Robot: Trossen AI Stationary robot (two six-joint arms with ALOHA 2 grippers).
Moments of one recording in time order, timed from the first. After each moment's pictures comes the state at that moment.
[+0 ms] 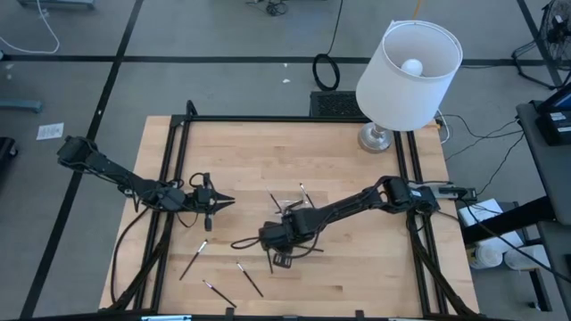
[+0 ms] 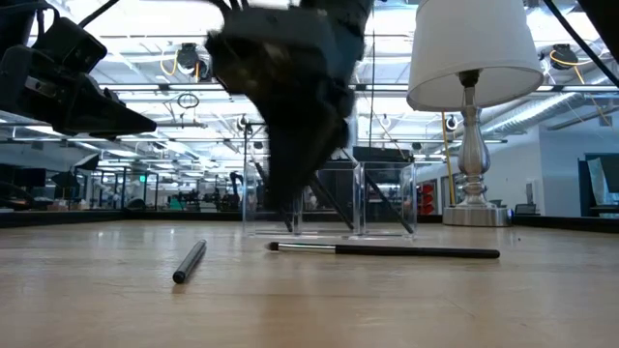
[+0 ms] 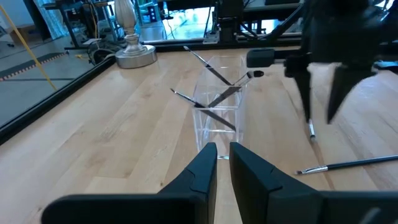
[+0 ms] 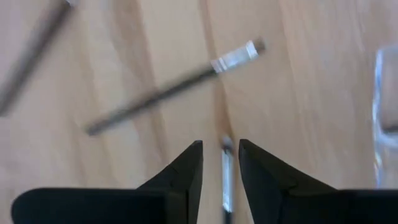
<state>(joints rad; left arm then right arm) -0.40 0.69 0.02 0.44 -0.50 -0.06 0.28 2.25 1.85 -0.83 0.02 0.50</state>
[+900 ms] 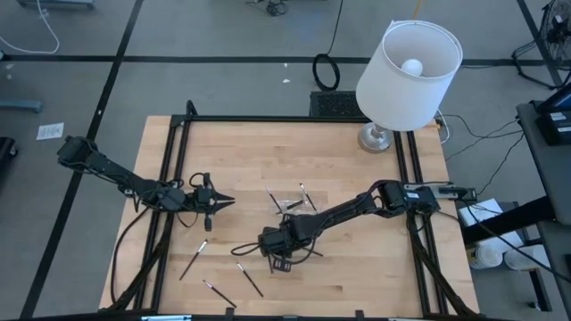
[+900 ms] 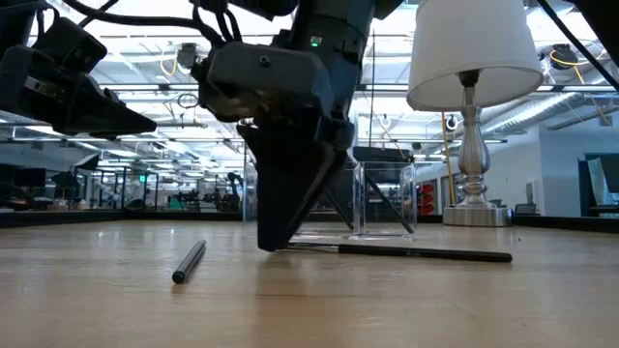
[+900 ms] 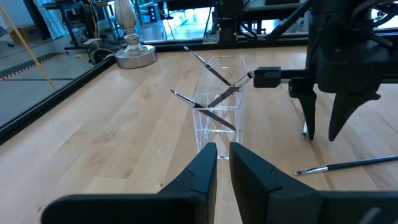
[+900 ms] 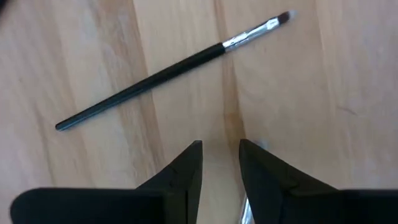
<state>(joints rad) -0.40 0.69 0.02 0.45 -0.50 -0.06 0.30 2.31 1.86 -0.80 0.03 0.51</state>
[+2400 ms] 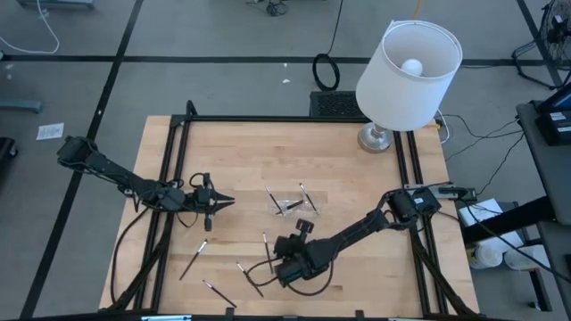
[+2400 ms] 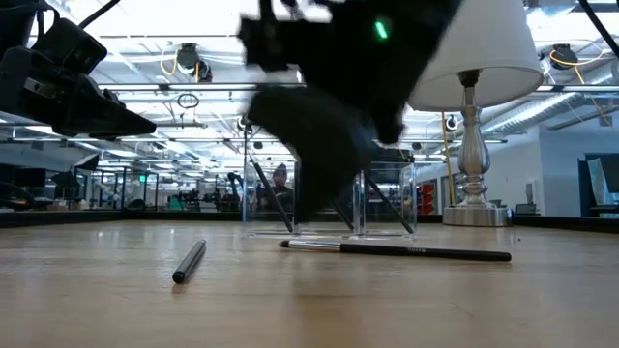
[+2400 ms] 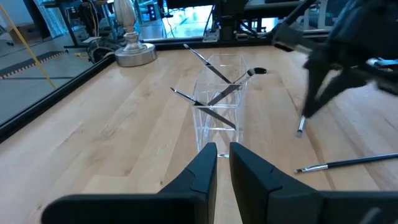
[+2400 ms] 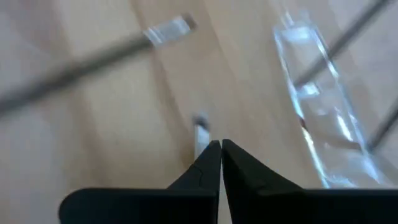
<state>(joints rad) -0.40 0.69 0.02 0.44 -0.50 -0.06 0.47 2.27 1.74 -0.83 0.63 0.70</state>
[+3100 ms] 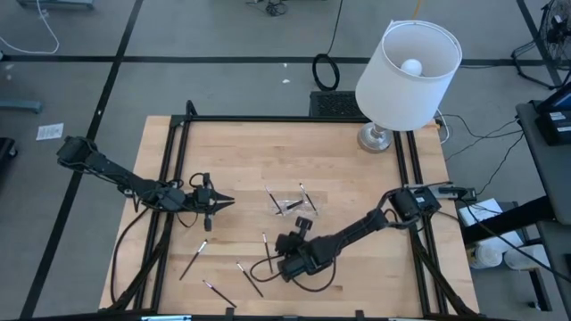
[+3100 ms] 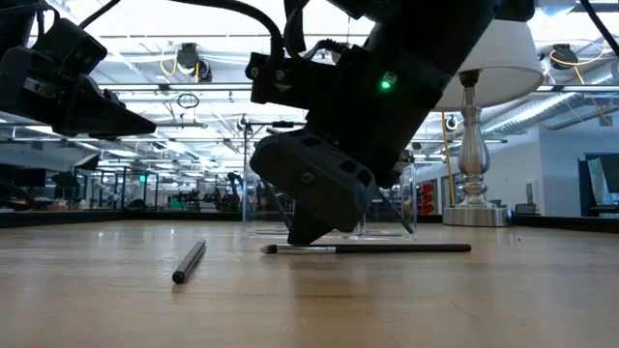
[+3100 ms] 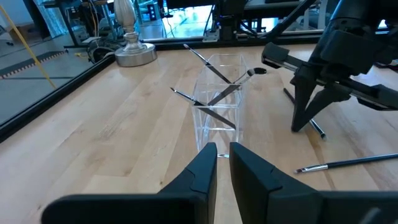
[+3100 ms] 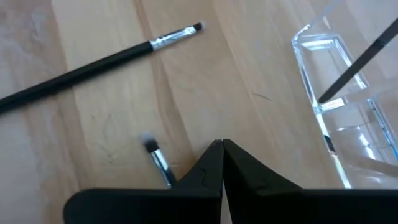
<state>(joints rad) -0.40 0.69 0.02 0.44 -0.50 -0.06 0.47 2.27 1.58 -0.57 0.57 0.66</state>
